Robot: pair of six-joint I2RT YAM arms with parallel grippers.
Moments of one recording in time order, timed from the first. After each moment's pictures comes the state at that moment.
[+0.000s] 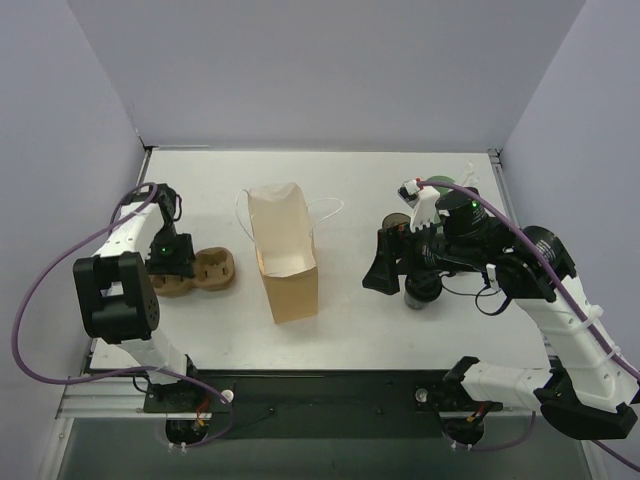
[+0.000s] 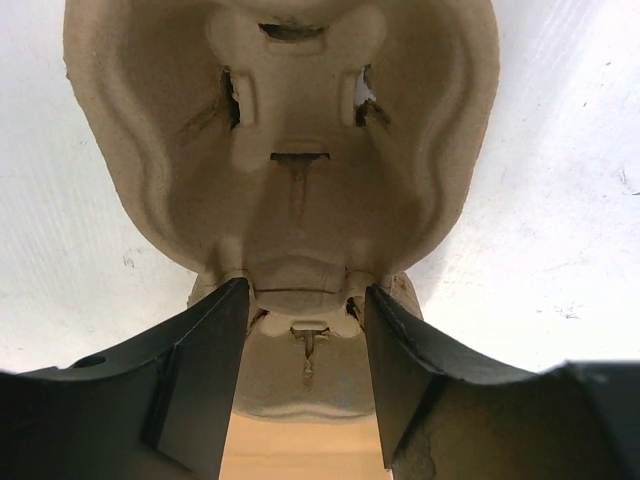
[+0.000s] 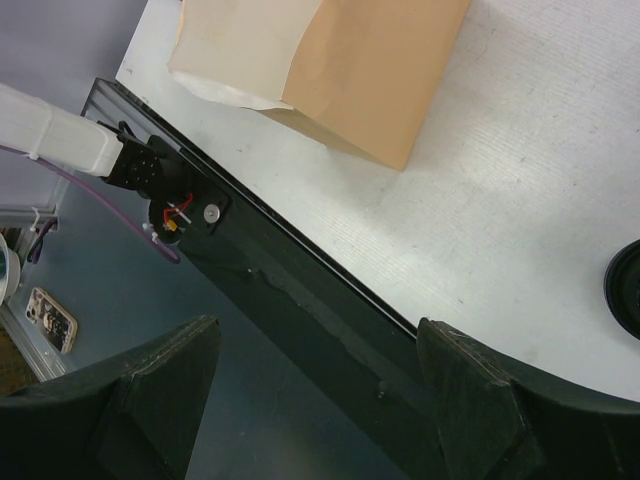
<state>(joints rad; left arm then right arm) 0.12 1.70 1.27 -1.14 -0.17 -1.62 0.73 1.11 1.62 -1.23 -0.22 0.38</state>
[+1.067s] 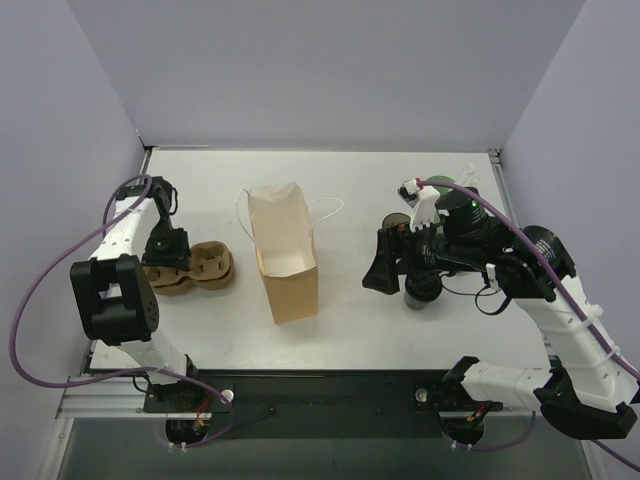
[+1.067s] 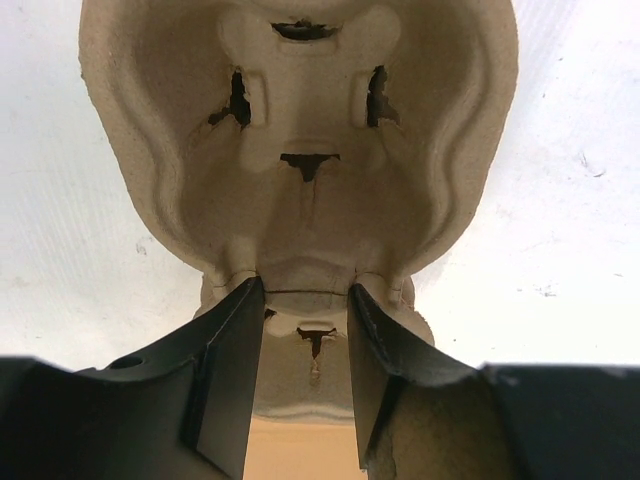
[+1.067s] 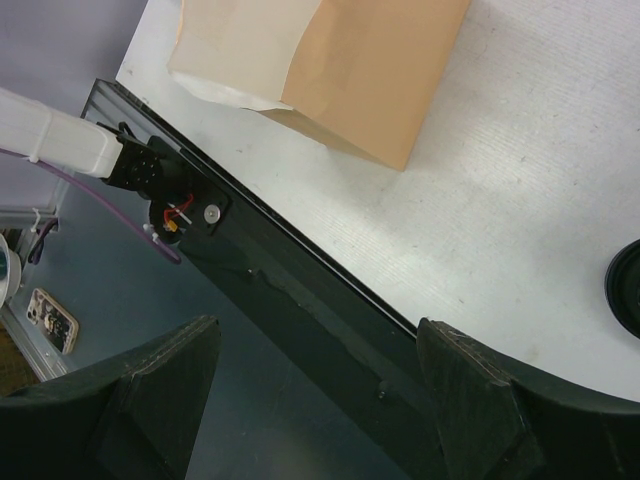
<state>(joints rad) 0.12 1.69 1.34 -1.21 -0.19 -1.60 0.73 1.12 1.62 -1.23 -0.22 0.39</state>
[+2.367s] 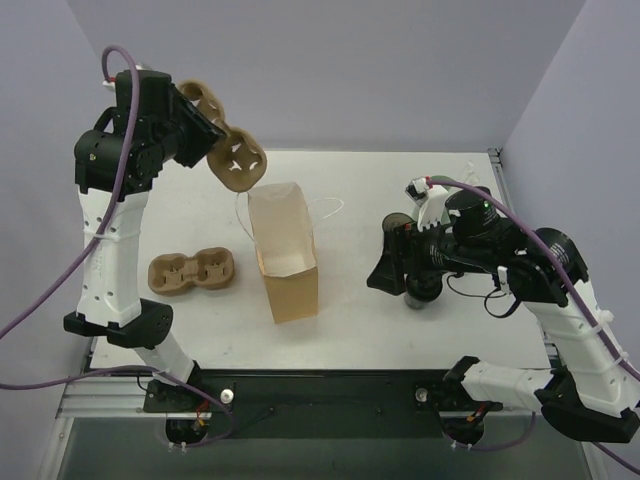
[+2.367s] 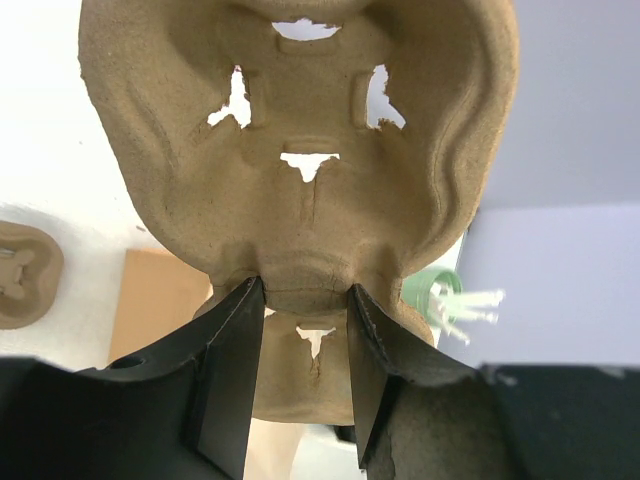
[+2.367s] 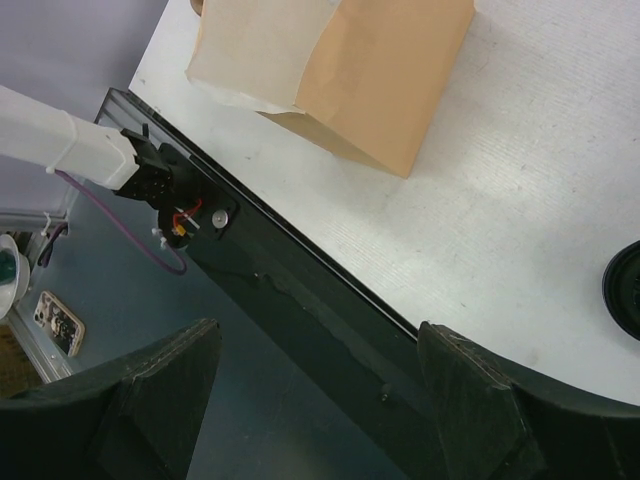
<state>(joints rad) -0.25 1.67 2.50 -1.35 -0.15 -0.93 0.73 1.11 1.67 -1.26 -0.23 0.39</state>
